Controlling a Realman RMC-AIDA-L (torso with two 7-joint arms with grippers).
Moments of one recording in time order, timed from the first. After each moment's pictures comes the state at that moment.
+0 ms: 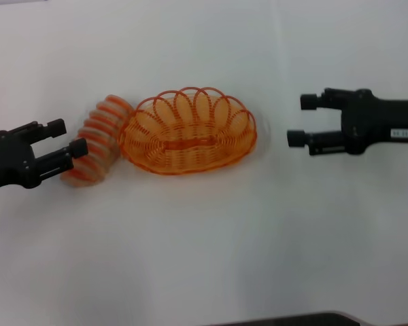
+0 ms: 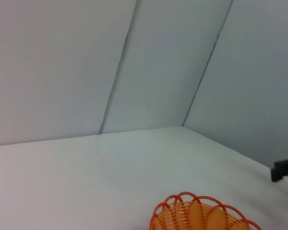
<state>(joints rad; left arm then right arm) -0.38 -2.09 0.44 0.61 2.06 1.63 -1.29 0.41 2.05 -0.68 -0.73 -2.01 -1.65 1.43</state>
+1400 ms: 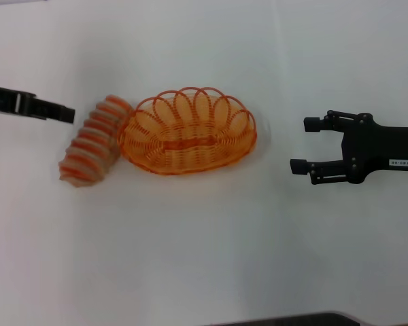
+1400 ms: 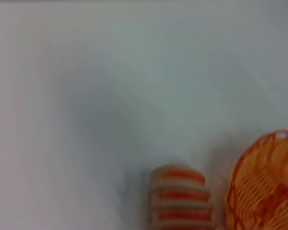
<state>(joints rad) -0.66 -2.01 0.79 0.98 2.47 1.59 -2.36 0.35 2.08 -0.69 -0.71 -2.04 -1.61 1.24</state>
